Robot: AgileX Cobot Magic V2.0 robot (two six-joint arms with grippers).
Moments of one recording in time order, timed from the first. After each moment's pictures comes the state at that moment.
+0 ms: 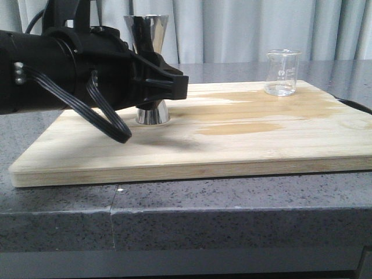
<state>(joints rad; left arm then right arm) -0.80 1.65 -0.66 -0.17 -0.74 0.02 0.16 0.96 -0.67 -0.21 -0.96 0.02</state>
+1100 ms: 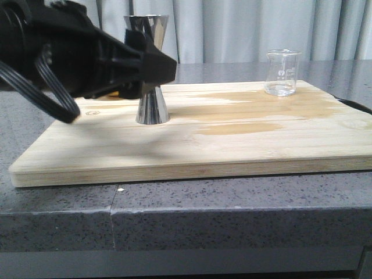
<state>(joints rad) -0.80 1.46 -0.59 -0.17 -0.59 0.02 0.16 0.96 -0.67 -0.21 -0.96 0.02</state>
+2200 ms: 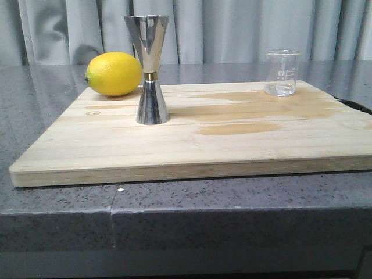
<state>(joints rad) -0.40 0.74 -0.58 -0.47 -0.40 0.45 0.16 0.69 -0.61 0.47 -0.49 -0.67</state>
